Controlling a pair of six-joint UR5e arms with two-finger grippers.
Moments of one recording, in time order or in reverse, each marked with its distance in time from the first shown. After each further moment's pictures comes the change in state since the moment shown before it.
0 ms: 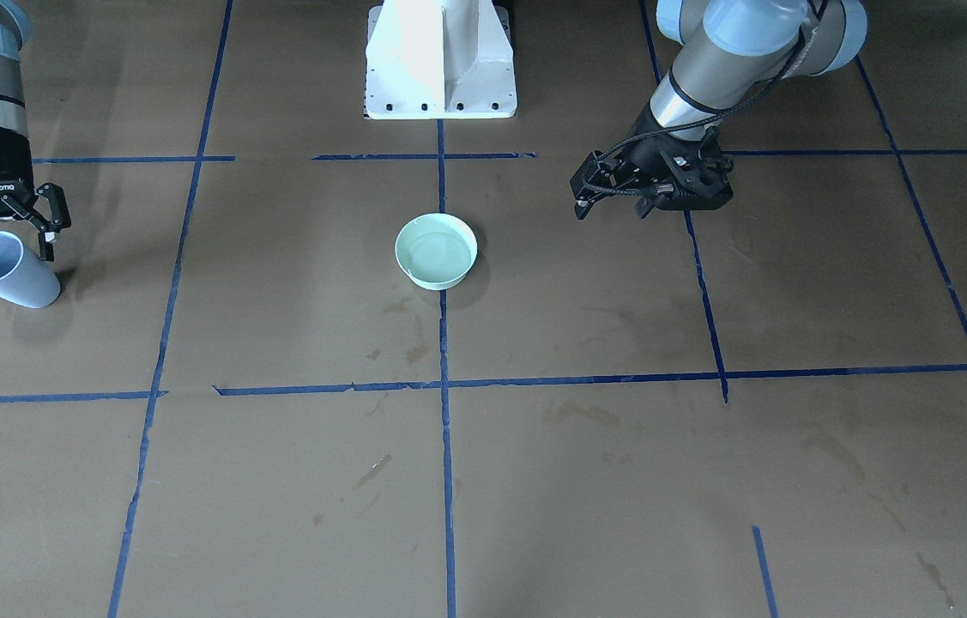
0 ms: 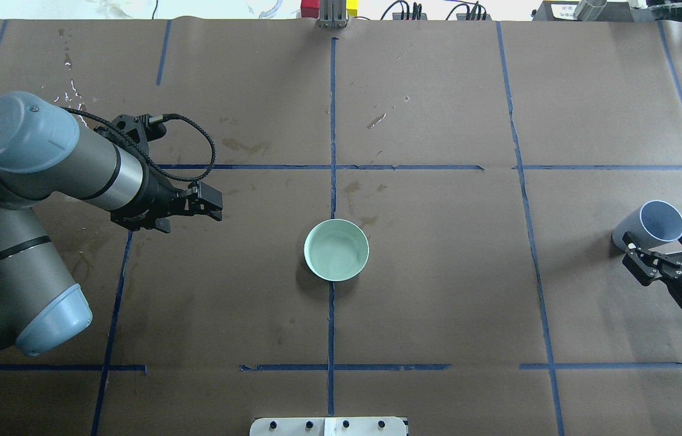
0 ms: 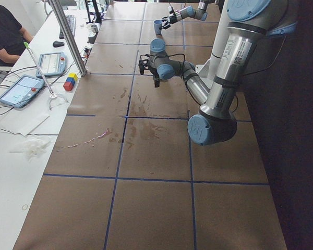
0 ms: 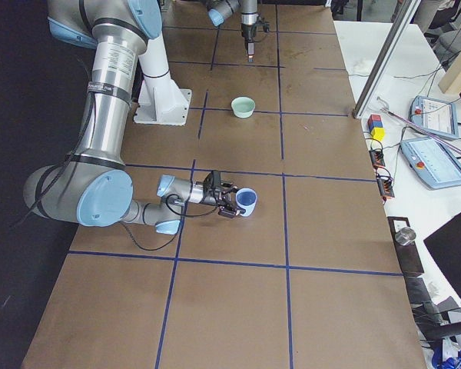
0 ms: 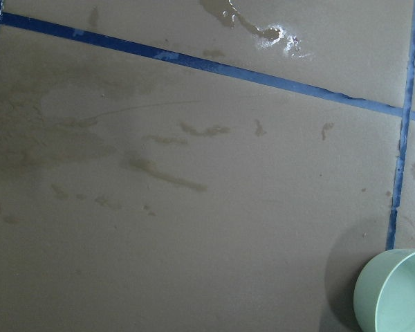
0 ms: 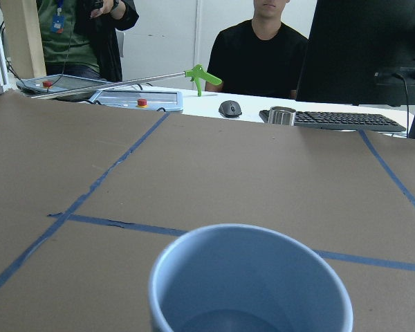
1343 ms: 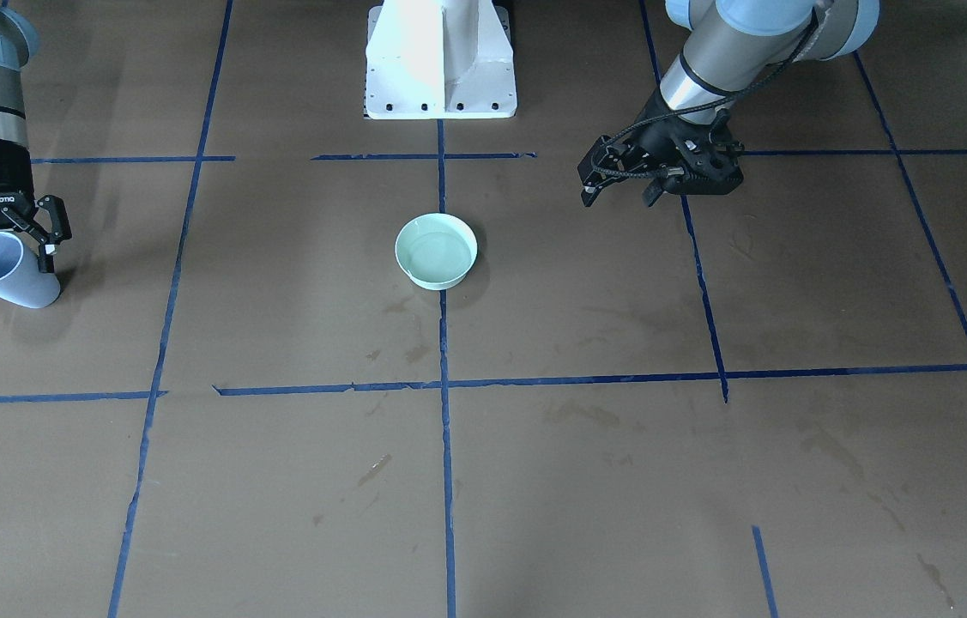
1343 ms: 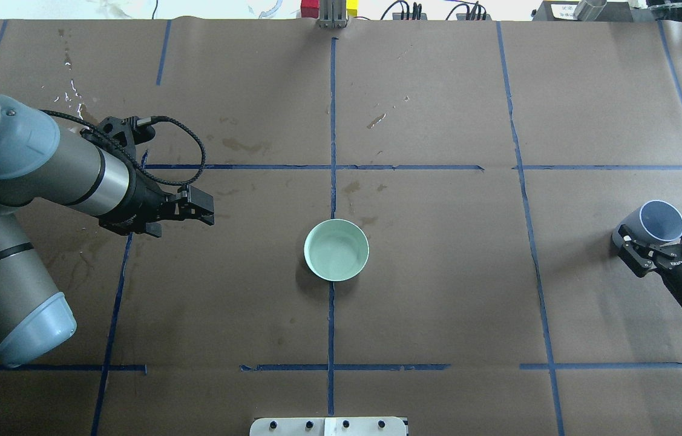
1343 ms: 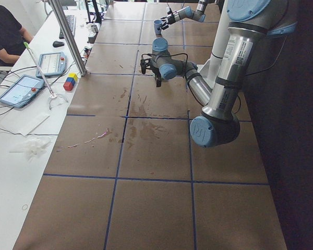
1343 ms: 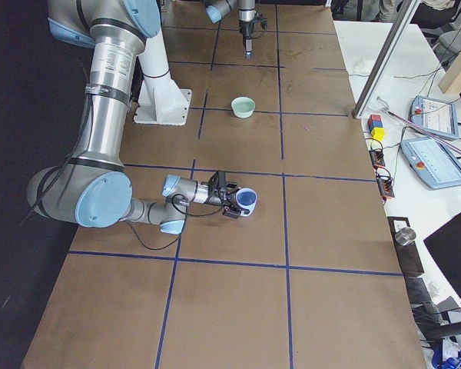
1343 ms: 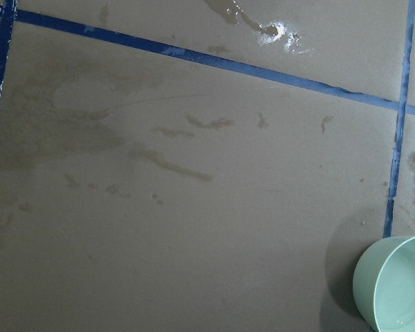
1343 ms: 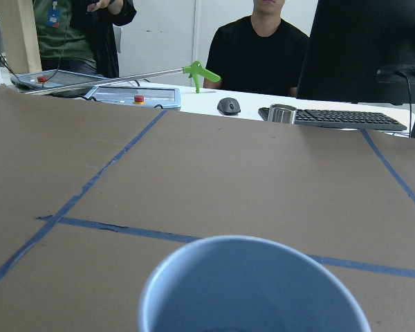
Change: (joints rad) left arm -0.001 0.034 -0.061 0.024 0.000 0.000; right arm 0.054 0.037 -0.023 -0.002 0.054 -0.029
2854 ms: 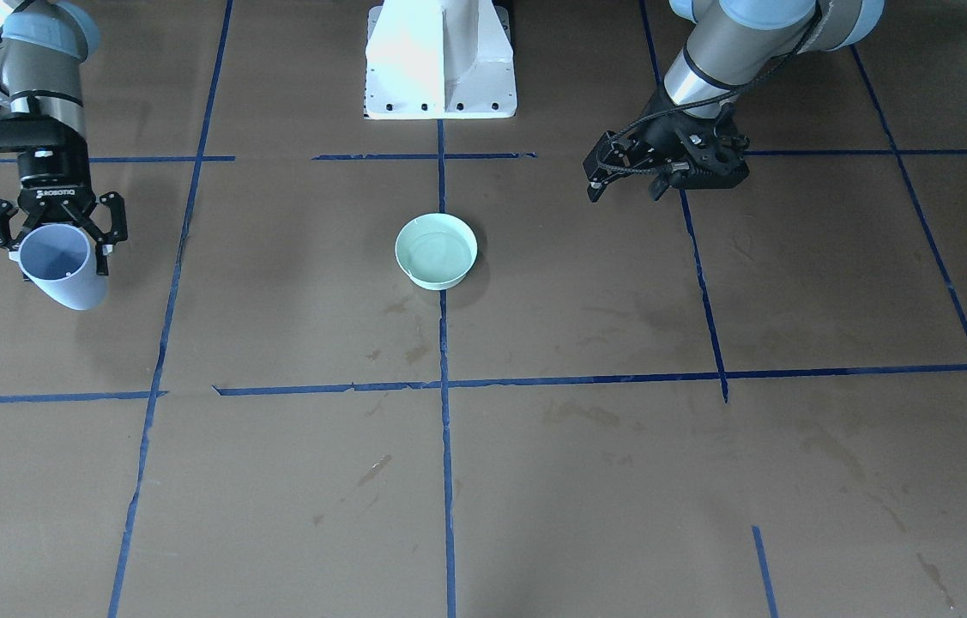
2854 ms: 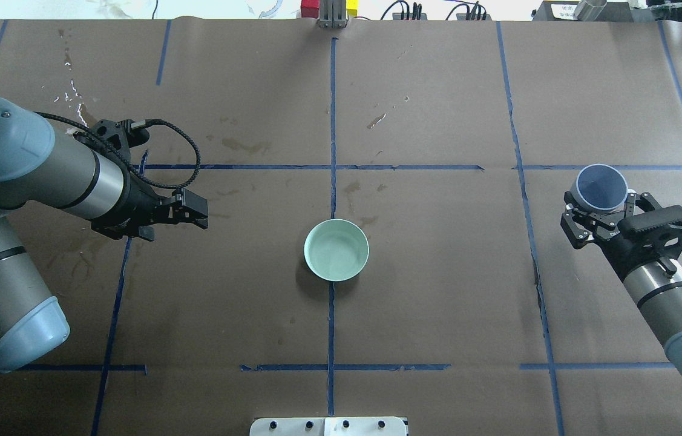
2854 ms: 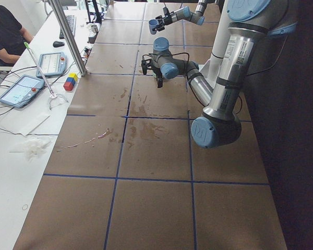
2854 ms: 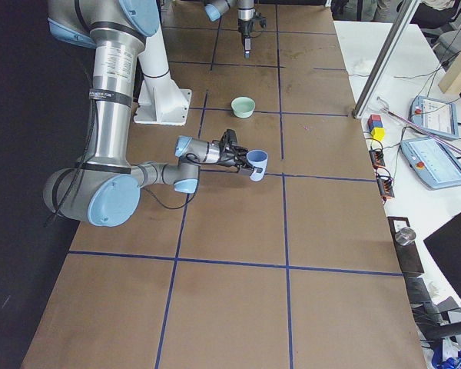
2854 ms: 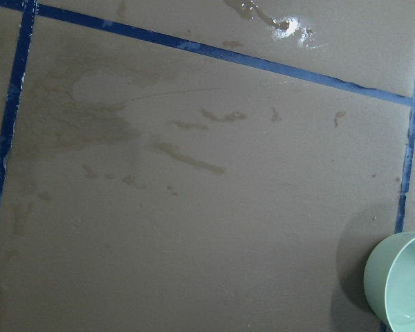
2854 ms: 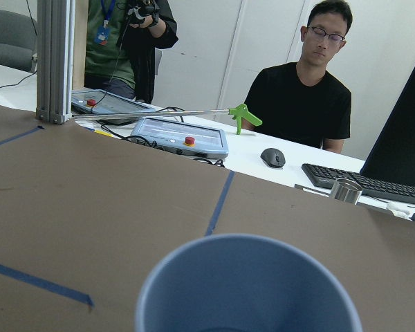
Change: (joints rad) left arm 0.002 0.013 -0.013 0.026 0.001 0.003; right arm 0.033 0.113 0.312 -0.371 -0.002 -0.202
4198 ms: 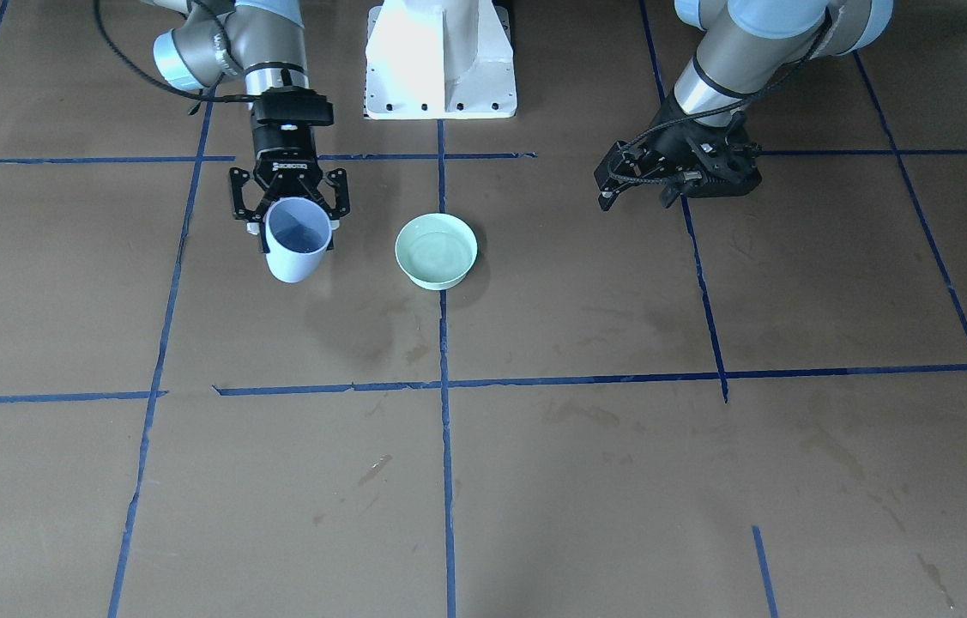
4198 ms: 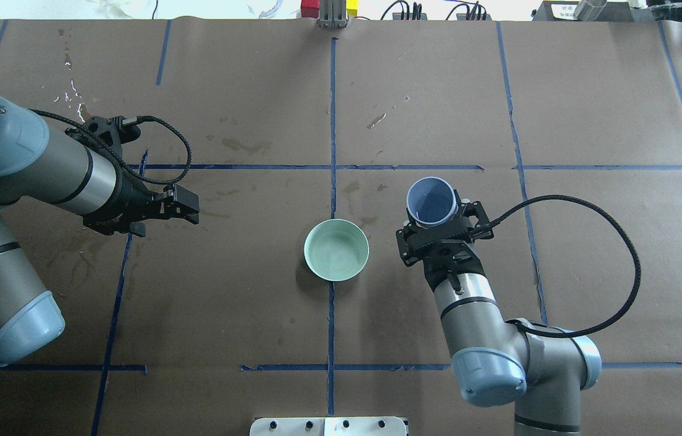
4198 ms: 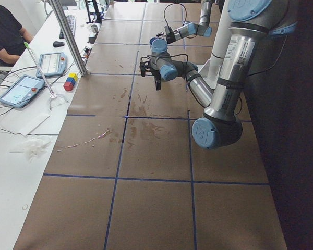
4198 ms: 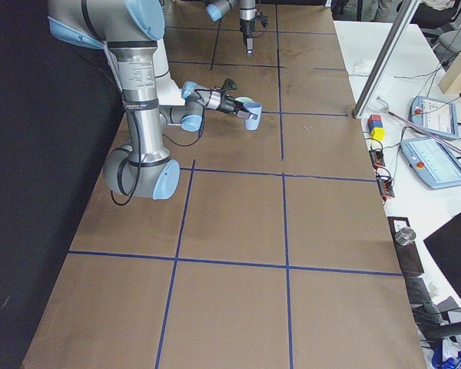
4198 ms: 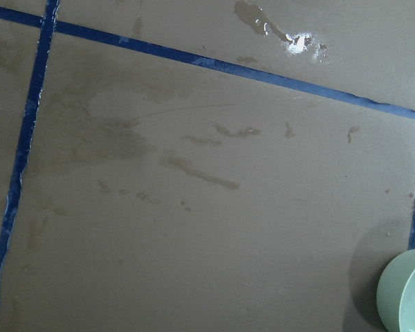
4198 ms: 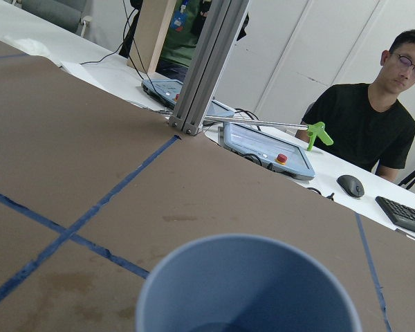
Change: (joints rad) left arm -0.017 0.019 0.009 0.001 0.005 0.007; right arm -0.159 0.486 0.042 -0.708 -0.112 -0.004
